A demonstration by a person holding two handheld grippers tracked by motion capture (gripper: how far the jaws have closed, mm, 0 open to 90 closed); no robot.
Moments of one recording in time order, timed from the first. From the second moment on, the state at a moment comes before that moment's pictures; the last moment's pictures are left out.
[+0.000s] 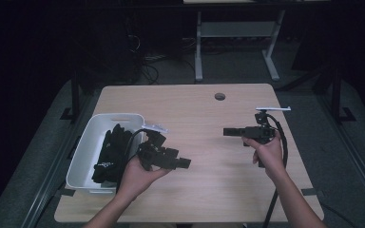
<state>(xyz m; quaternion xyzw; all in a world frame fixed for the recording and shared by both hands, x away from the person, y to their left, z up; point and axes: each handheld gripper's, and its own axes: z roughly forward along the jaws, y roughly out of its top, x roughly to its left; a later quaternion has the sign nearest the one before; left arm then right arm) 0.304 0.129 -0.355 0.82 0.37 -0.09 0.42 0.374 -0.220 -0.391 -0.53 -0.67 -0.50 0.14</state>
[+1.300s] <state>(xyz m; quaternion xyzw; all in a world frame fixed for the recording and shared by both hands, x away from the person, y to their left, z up) 0.281 0.102 -0.400 0.83 0.36 -0.10 0.42 0.337 -0.272 -0.434 -0.56 -0.65 -0.49 0.14</state>
